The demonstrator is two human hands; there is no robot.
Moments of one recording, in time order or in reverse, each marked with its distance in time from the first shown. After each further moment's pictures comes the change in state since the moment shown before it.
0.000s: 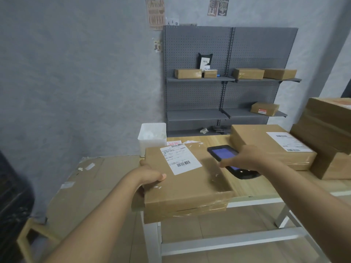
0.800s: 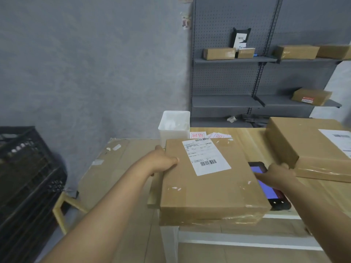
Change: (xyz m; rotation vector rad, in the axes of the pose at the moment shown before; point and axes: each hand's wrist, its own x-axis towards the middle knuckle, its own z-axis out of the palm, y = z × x) left_hand 0.014 0.010 -0.026 0.140 0.138 0.075; right_hand 0.104 0.038 0.092 -0.026 -0.049 0.150
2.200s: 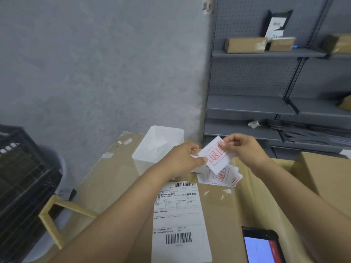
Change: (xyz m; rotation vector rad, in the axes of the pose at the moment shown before) left_hand 0.135 0.140 0.030 -0.166 0.046 0.254; right_hand 0.166 -0.137 -0.060 0.957 -0.291 -0.620
